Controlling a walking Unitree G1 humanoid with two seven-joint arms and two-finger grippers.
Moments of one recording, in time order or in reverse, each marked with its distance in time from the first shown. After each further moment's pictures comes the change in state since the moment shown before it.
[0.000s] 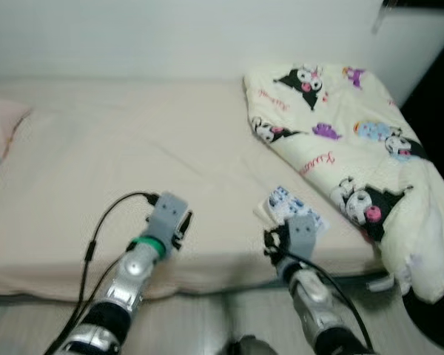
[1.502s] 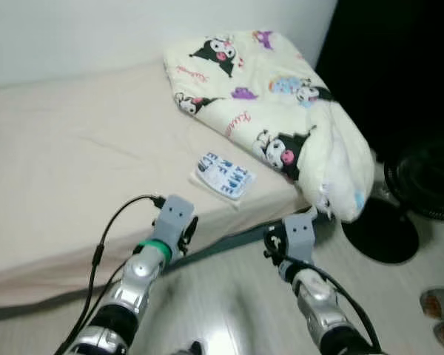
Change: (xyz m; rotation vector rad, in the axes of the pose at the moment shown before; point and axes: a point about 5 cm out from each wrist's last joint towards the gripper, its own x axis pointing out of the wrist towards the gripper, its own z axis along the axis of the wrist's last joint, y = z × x) left arm -0.001 0.006 -0.005 -0.011 0.048 0.037; right arm 0.002 0.012 0.004 -0.082 -0.017 0.090
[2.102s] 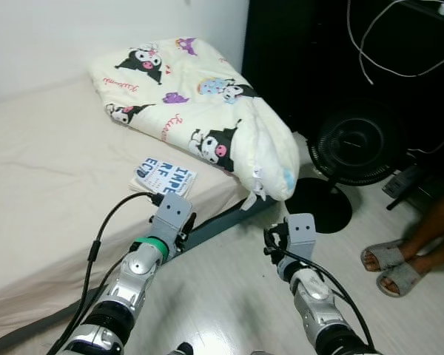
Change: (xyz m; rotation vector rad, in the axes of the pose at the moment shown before) left arm -0.002 0.006 0.000 0.015 -0.010 0.011; right arm -0.001 -0.003 -0.003 0.062 0.009 -0.033
